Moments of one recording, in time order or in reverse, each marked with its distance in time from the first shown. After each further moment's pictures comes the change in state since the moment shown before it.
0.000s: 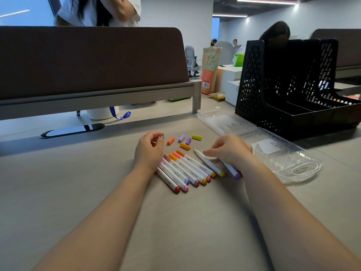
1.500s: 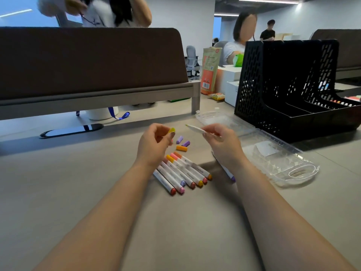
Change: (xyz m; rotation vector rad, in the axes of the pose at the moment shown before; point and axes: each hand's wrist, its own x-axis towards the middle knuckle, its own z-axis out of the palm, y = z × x) left_hand -0.010 0.035 -0.005 -0.261 -0.128 0.096; right_hand -0.005 -0.007 0.008 0.498 0.278 -0.339
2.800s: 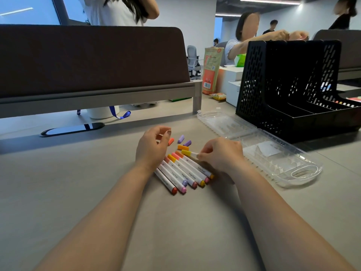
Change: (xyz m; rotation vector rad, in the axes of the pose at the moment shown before) left_hand 0.010 -0.023 0.000 0.306 0.081 0.105; right_hand -0.006 -0.008 0.001 -0.610 -0.245 0.085
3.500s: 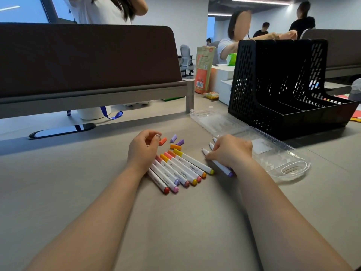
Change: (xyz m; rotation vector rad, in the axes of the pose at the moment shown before) left_hand -0.003 -0.006 0.003 -0.059 0.008 -0.072; right_hand 0.005 0.024 -0.014 -0.167 -0.051 0.227
